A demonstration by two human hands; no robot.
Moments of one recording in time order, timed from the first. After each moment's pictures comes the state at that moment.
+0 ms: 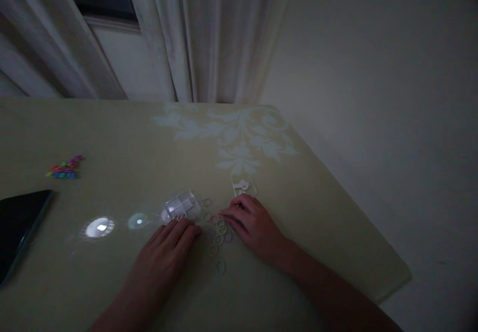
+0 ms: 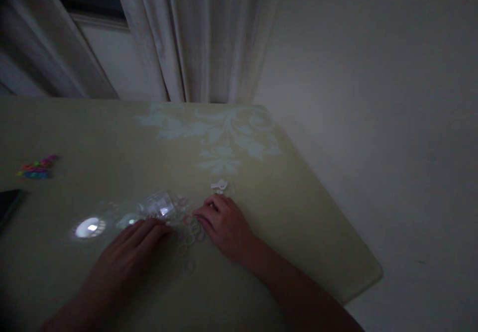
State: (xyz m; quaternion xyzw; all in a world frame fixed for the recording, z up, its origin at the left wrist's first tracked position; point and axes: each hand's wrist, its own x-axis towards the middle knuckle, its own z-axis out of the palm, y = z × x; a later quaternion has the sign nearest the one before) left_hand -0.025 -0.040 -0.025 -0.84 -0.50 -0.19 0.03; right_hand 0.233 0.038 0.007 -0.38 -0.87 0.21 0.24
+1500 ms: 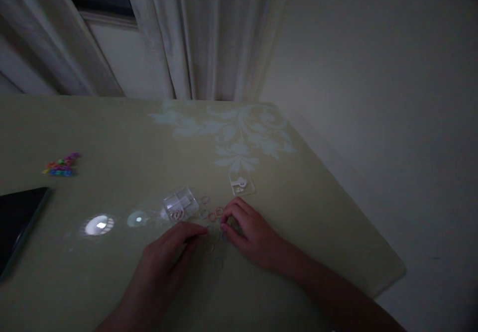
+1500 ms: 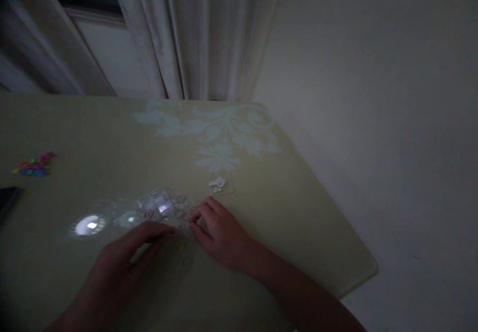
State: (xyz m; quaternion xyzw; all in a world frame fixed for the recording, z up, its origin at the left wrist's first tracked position) left_hand -0.005 -0.044 0.007 -0.71 -0.53 -0.38 -0.25; right_hand 0.230 0.024 0.027 -0.37 -0.83 0.37 0.23
